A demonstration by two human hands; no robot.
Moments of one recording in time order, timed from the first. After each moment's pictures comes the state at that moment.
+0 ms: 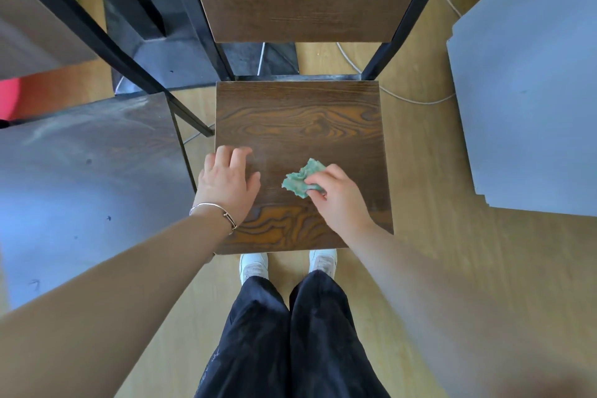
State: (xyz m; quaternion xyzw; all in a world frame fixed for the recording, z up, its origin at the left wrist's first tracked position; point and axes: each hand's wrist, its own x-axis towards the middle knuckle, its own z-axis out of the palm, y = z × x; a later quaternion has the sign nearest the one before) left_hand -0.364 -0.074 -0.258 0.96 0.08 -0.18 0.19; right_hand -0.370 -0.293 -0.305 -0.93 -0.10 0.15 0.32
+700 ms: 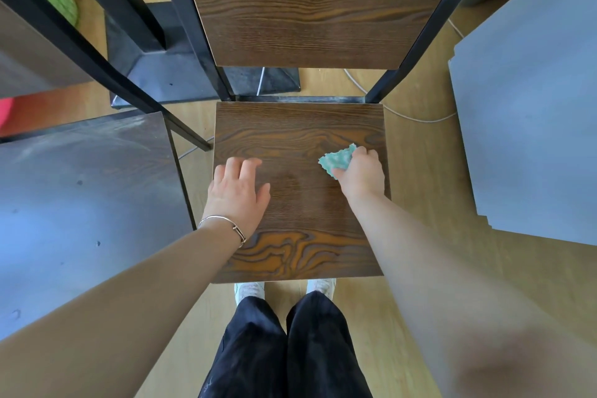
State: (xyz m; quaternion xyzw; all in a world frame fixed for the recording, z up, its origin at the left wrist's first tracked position) left_hand -0.334 -0.084 -0.274 0.96 0.08 -0.17 0.20; right_hand -0.264 -0.300 -0.335 -0.95 0.18 0.20 0.14
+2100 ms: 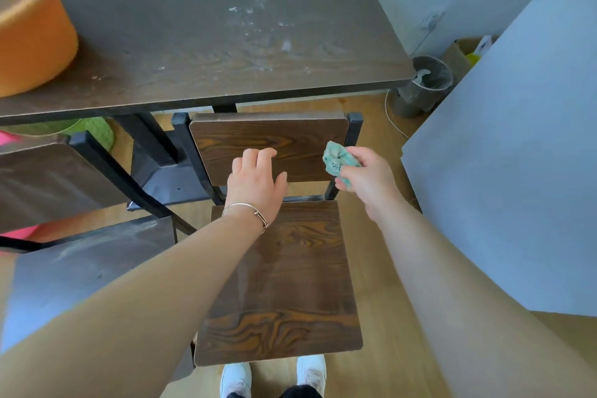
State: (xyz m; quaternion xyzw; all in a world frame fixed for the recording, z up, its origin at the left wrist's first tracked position) left_hand -0.211 -0.157 -0.098 0.97 0.06 0.00 0.23; right_hand -0.180 -0.351 -0.081 -0.80 0.19 0.12 0.55
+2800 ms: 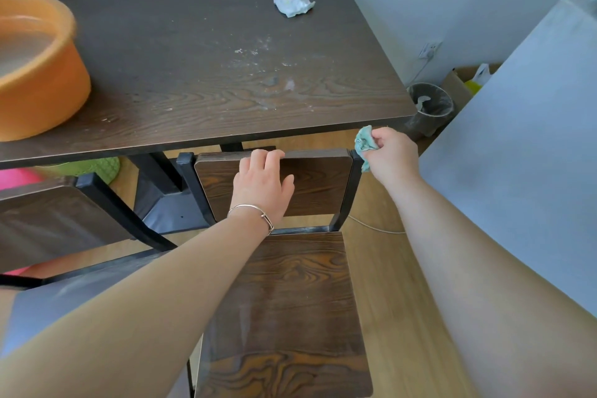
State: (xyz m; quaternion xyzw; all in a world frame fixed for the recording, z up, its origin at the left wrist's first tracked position) left_hand -0.156 -0.155 -0.070 0.98 0.03 0.04 0.22; right_hand -0.091 -0.369 -0.045 -0.94 0.13 -0.02 0.31
